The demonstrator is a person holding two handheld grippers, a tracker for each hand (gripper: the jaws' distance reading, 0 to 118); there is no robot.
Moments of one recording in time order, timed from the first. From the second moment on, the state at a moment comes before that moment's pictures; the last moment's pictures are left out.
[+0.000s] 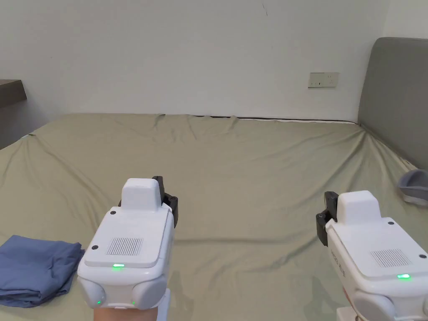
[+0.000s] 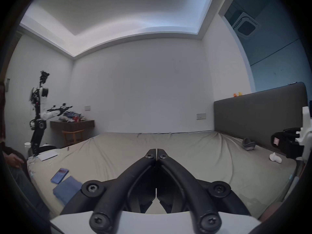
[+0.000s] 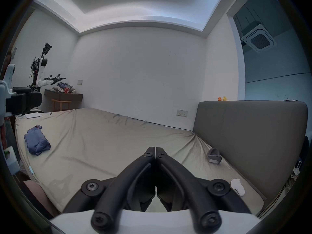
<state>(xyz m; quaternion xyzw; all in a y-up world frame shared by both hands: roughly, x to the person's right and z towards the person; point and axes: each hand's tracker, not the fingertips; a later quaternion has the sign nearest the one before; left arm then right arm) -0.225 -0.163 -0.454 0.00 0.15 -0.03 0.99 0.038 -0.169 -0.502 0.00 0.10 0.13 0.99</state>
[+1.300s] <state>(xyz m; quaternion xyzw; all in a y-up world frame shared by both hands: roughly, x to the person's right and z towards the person) -0.207 -0.188 -0.451 -0.05 0.12 0.02 0.99 0.023 -0.173 -0.493 -0.07 0.06 0.02 1.00</state>
